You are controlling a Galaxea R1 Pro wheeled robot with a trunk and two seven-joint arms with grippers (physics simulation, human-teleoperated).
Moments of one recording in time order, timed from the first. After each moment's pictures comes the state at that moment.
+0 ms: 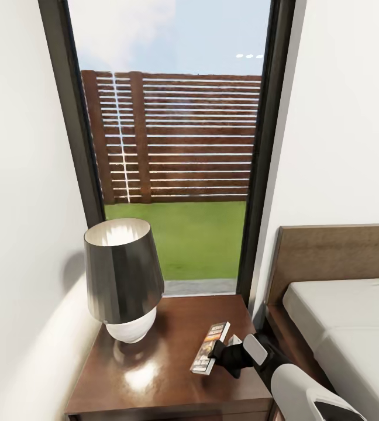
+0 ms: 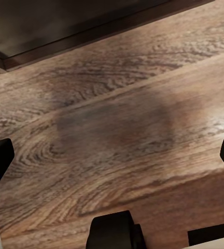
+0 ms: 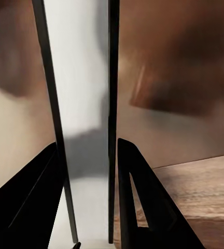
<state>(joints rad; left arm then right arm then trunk) -0.20 0.02 -0.93 -0.14 0.65 -0.16 0.10 -0.72 0.12 -0.23 -0.25 -0.48 0.67 0.00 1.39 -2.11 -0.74</state>
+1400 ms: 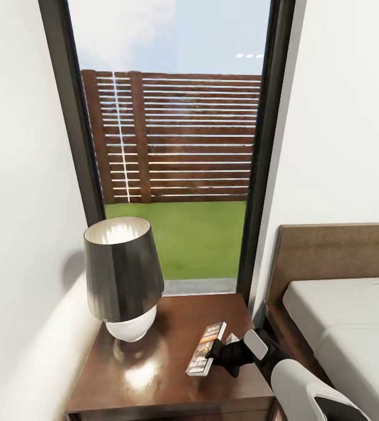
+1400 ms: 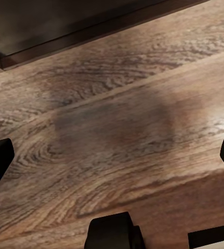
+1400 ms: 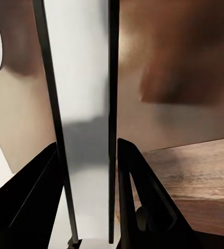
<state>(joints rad) -0.20 0.02 -0.93 -0.14 0.65 -0.16 0.10 -0.74 0.12 -0.23 -0.26 -0.48 0.78 0.02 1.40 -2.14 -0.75</state>
